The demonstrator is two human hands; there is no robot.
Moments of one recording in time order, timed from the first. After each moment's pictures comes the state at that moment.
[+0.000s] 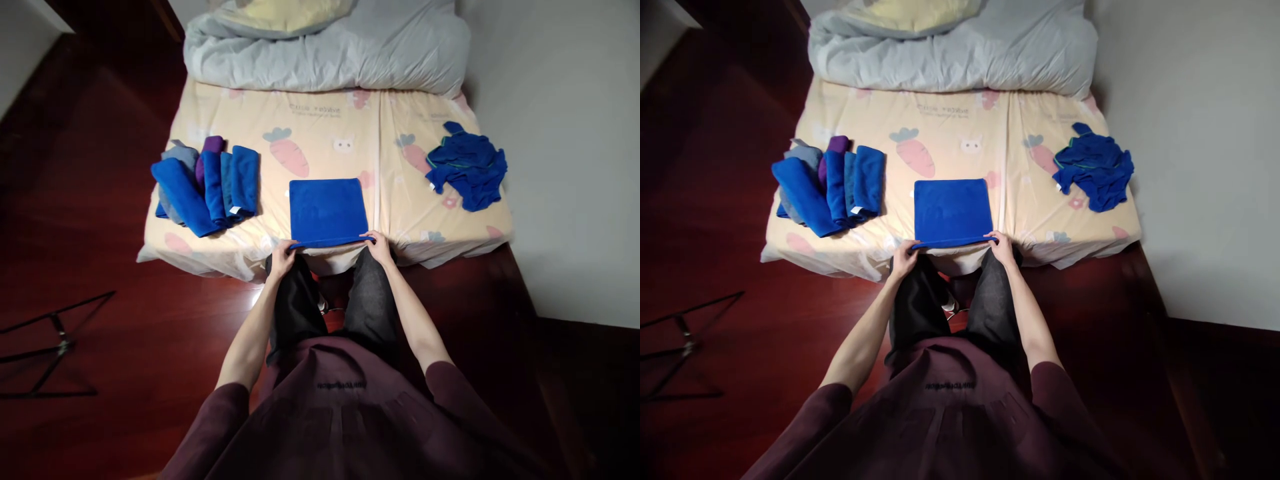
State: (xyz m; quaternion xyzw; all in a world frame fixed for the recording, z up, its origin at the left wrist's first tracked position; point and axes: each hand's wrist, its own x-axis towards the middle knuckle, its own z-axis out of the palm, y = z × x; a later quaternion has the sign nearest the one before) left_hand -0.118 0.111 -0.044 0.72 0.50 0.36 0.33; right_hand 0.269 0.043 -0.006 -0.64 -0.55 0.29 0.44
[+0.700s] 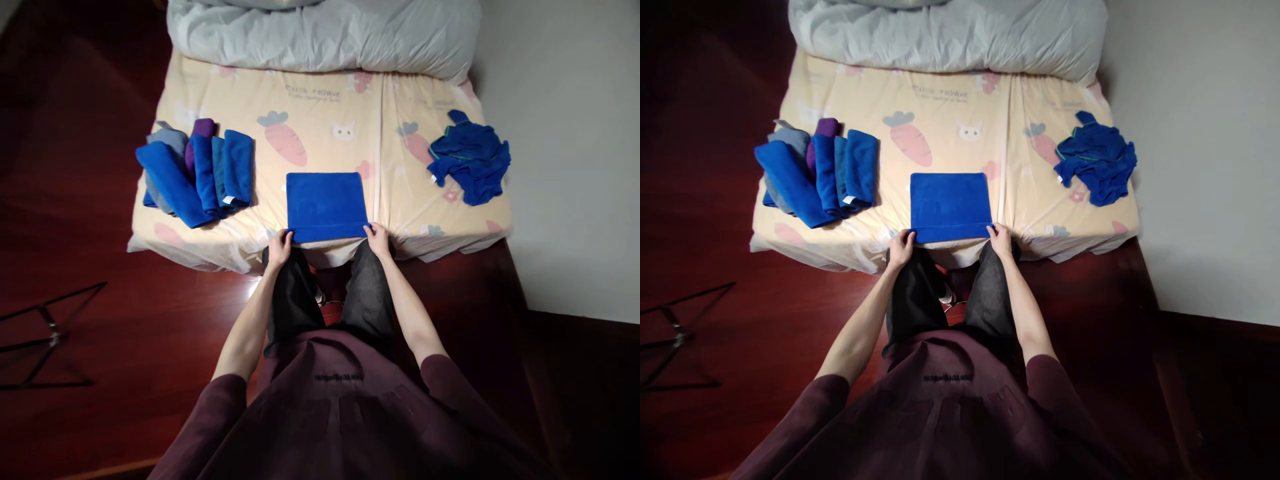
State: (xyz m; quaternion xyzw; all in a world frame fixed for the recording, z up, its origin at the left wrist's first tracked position) left_hand -0.111 0.118 -0.045 0.67 0.56 0.35 0.33; right_hand 0.266 0.048 -0.004 -0.72 -0.52 0.24 0.39
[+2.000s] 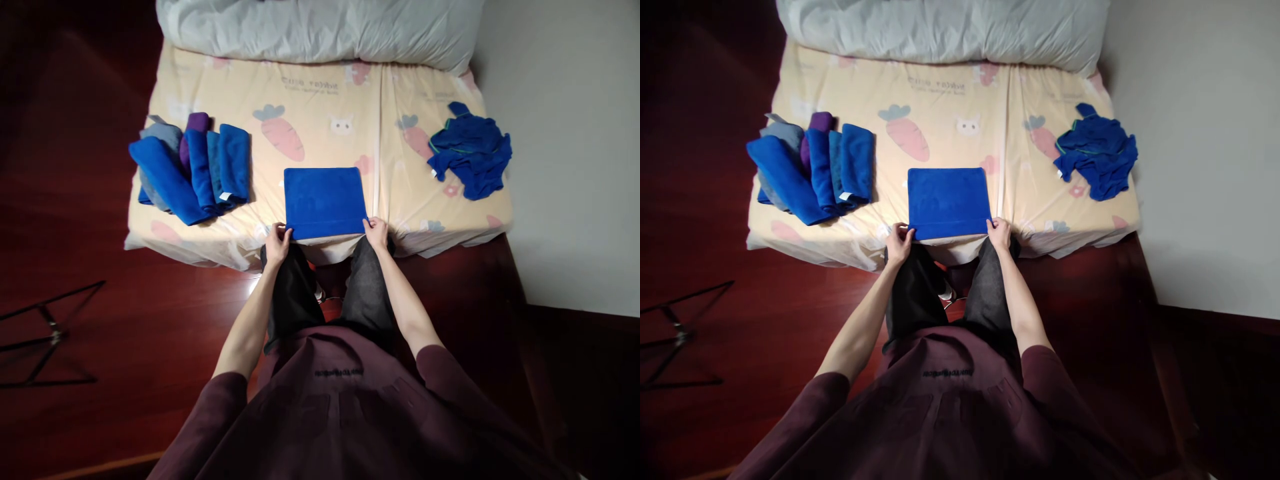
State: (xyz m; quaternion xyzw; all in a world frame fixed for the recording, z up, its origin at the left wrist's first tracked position) left_hand -0.108 0.115 -0.044 0.63 0.58 0.39 0.34; right_hand 0.259 0.061 -0.008 -0.80 -0.46 0.19 0.34
